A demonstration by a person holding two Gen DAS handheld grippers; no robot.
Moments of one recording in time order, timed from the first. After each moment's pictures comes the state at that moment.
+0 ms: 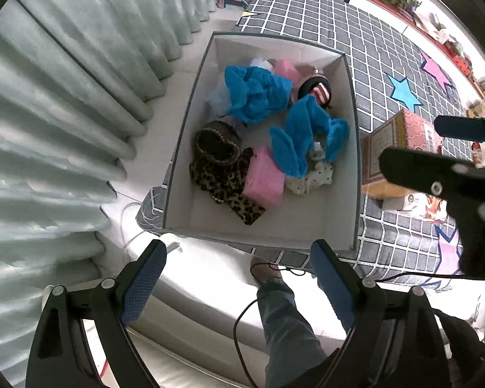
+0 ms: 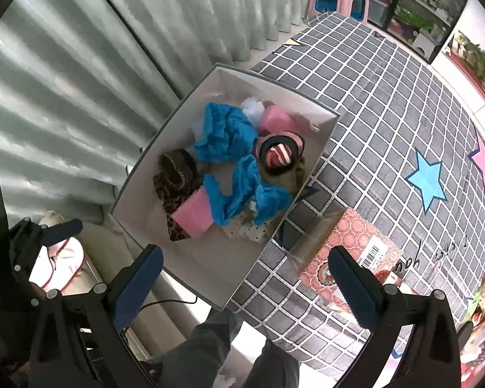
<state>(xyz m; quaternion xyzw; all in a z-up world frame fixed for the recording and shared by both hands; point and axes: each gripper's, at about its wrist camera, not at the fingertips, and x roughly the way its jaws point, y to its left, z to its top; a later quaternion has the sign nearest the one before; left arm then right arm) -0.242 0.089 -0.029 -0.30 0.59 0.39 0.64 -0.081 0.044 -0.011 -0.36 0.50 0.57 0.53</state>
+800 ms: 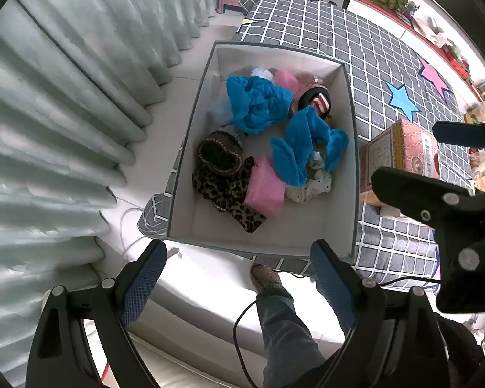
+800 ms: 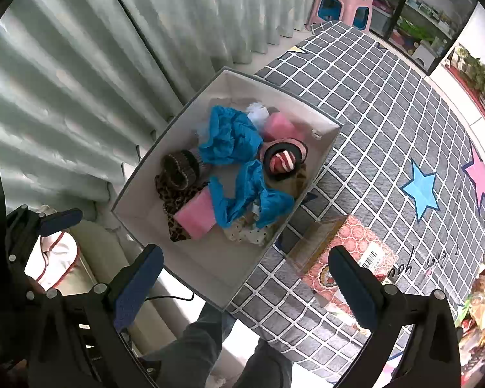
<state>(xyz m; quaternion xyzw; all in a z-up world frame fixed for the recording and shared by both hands) -0.245 0.094 -0.023 -0.30 0.58 0.39 0.65 -0.090 0.046 -0.003 -0.37 0.49 0.57 0.54</state>
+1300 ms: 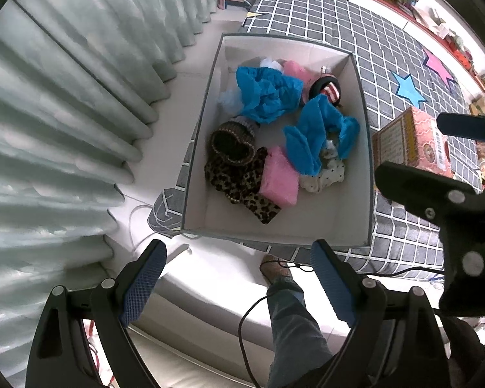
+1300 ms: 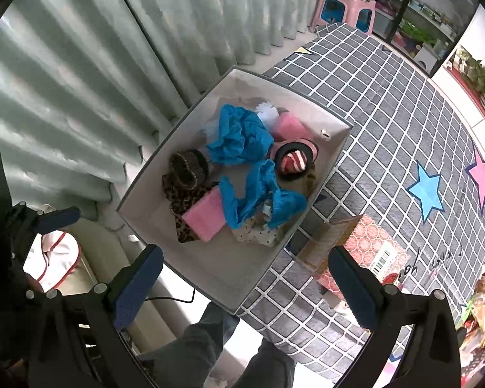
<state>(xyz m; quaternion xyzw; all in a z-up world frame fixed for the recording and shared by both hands) -0.256 0.094 -0.028 -0.29 0.60 0.39 0.64 -0.105 0.046 -0.006 -0.37 0.49 0.58 0.54</state>
